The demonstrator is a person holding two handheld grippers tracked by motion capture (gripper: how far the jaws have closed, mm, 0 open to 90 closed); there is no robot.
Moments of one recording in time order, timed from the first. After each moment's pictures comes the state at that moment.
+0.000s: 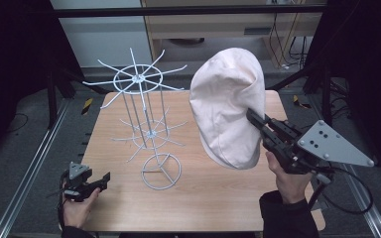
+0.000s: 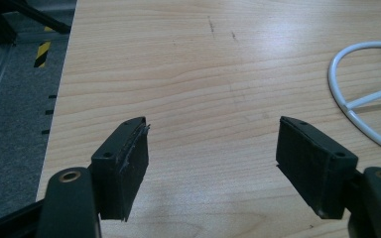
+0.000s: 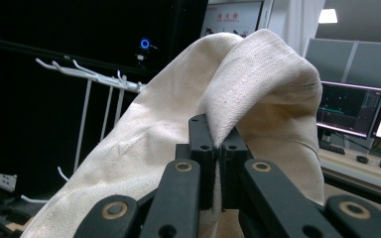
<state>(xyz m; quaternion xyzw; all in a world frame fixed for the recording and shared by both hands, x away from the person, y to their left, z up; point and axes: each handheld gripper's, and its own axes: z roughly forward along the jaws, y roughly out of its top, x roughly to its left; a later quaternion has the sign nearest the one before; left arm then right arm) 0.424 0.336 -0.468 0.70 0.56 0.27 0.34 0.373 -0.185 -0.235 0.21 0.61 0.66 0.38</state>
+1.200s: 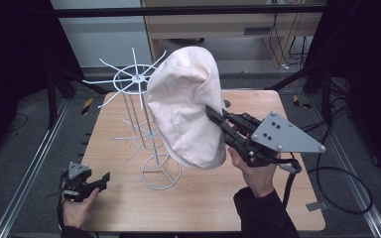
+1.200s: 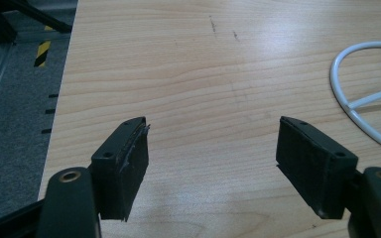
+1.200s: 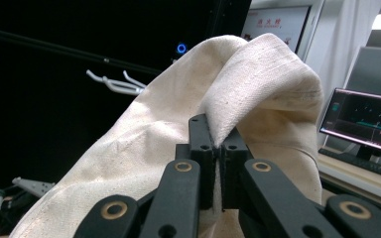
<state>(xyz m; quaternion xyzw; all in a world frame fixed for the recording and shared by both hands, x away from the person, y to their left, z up) 0.424 0.338 -0.469 0.70 0.57 0.27 0.34 0.386 -0.122 -0.225 0.16 0.63 0.67 0.35</state>
